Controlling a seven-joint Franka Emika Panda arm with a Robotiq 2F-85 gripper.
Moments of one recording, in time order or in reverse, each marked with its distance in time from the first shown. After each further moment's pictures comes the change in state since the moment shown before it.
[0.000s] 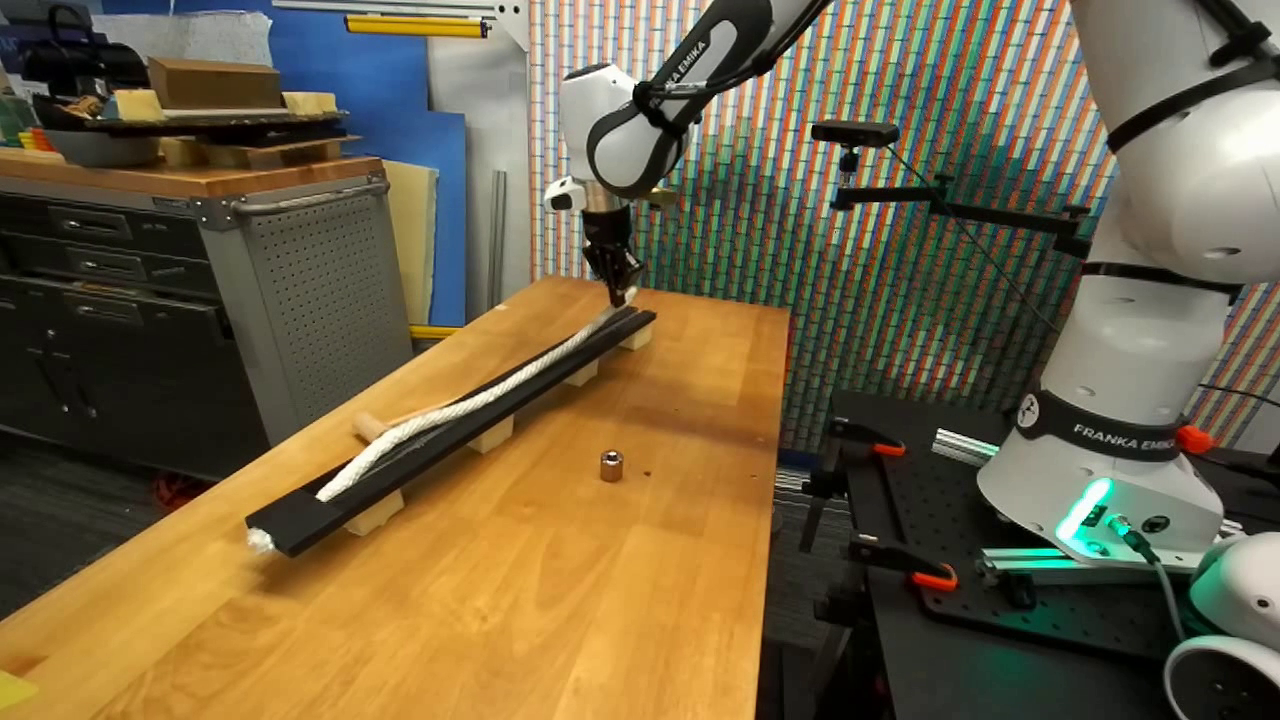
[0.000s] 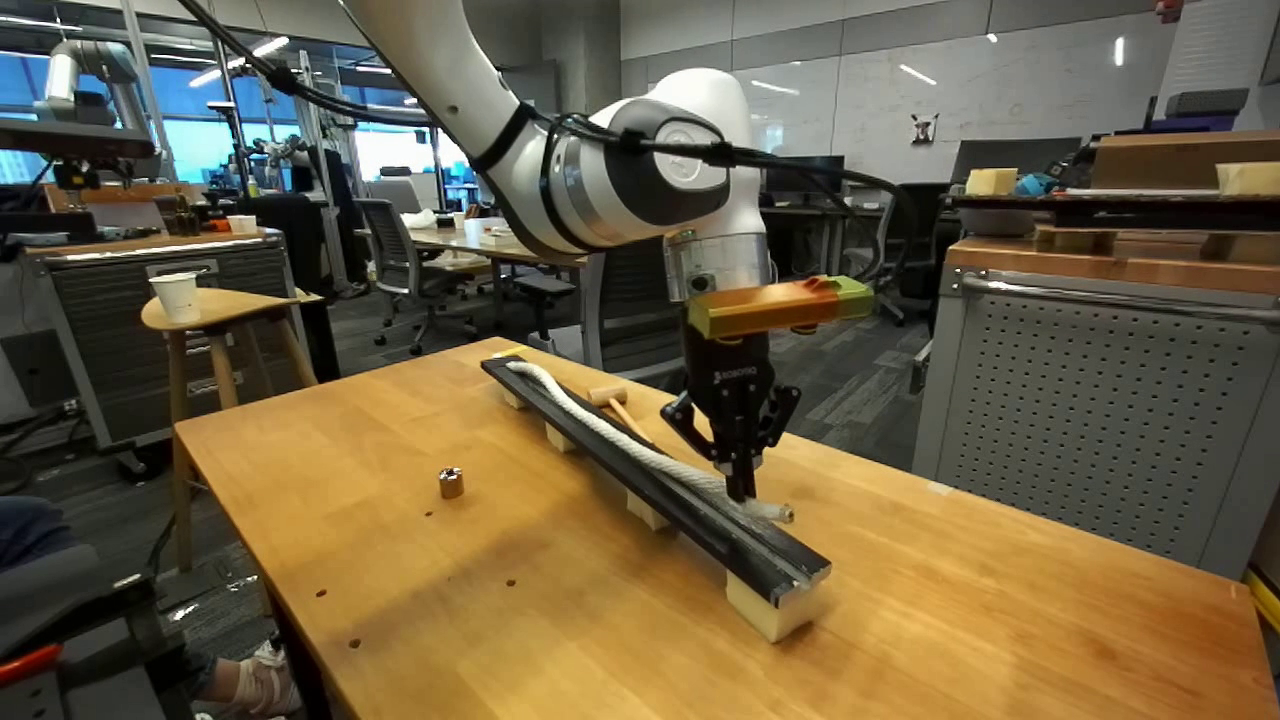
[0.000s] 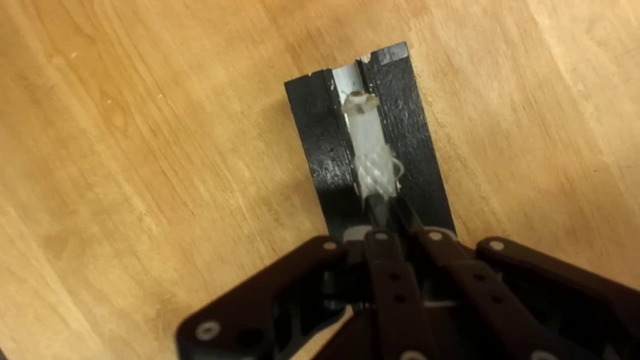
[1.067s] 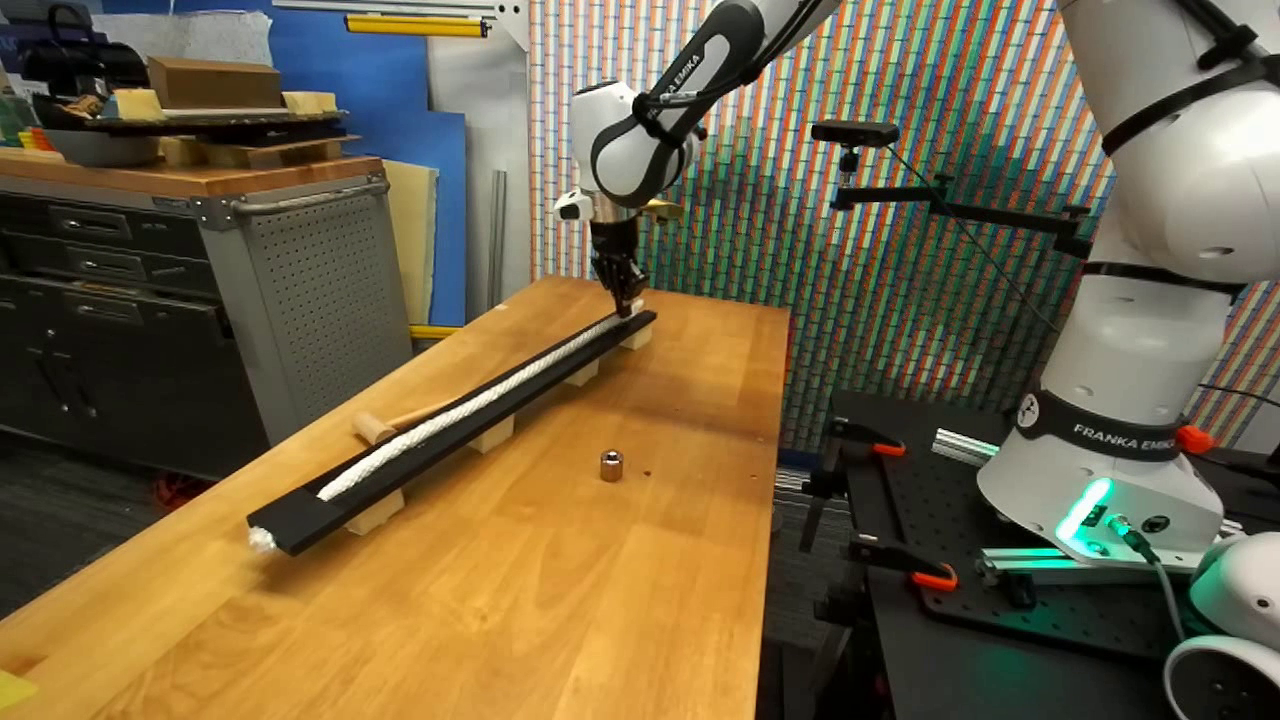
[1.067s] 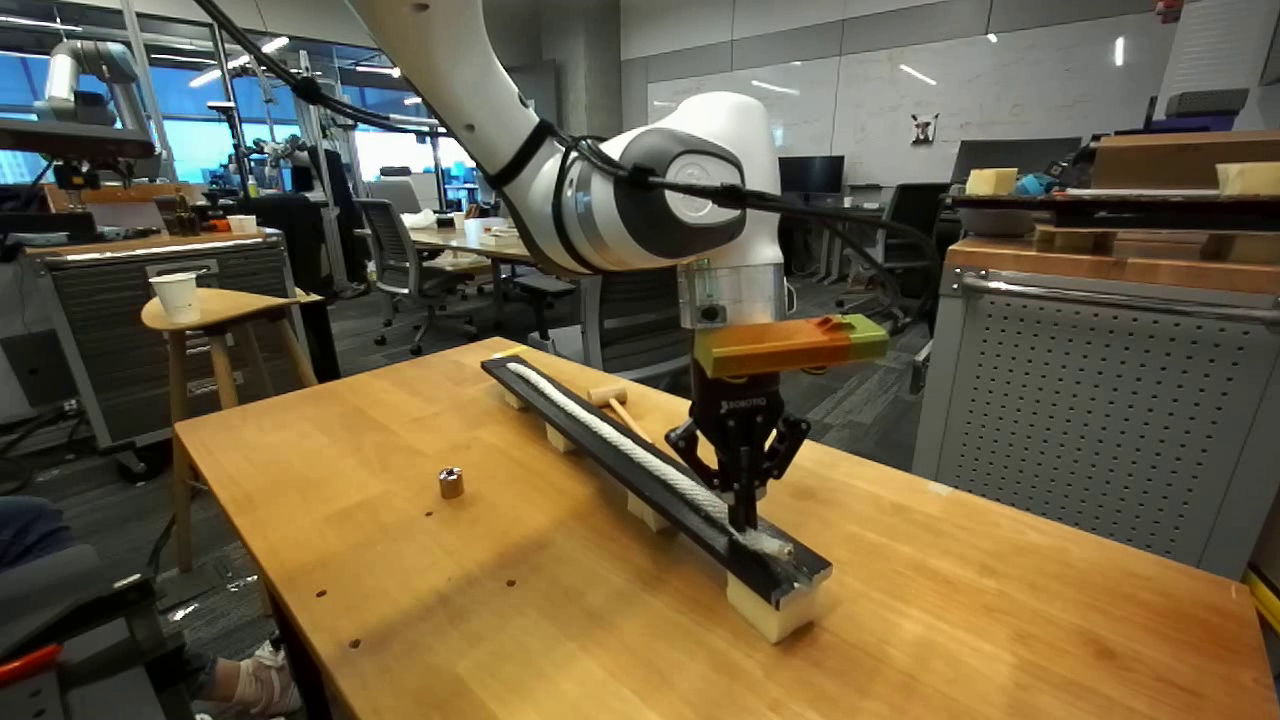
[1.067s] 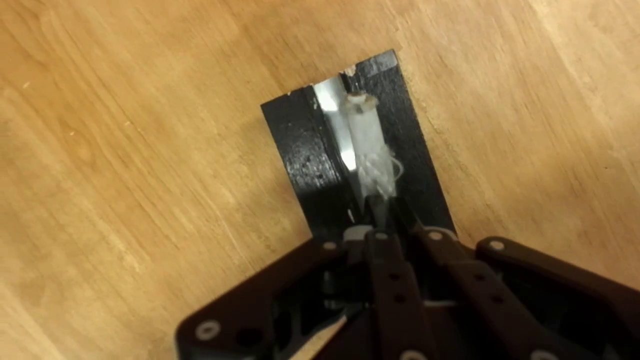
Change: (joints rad) arm -0.031 0.036 0.000 0.006 0.068 0.015 -0.001
